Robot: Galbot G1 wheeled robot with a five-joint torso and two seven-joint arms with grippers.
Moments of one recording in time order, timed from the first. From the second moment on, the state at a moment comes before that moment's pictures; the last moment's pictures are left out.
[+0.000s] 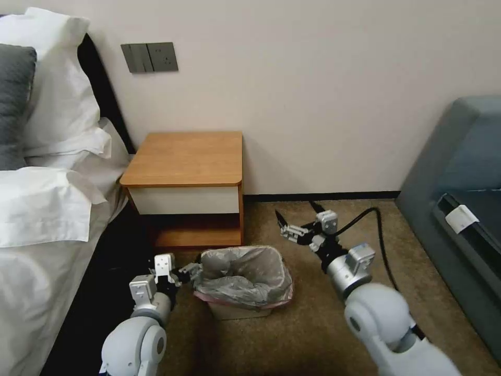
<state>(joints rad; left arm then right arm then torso) 1.52 -1.48 -0.59 -2.01 -0.23 0.13 -0.02 -1.38 1.26 0.23 2.07 0.22 -0.17 0.11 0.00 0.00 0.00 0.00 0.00</state>
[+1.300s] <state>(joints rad) 1.56 -1.48 -0.59 -1.95 -0.18 -0.02 -0.03 -1.41 1.33 0.23 1.94 0.14 -0.01 0.15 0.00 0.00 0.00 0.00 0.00</state>
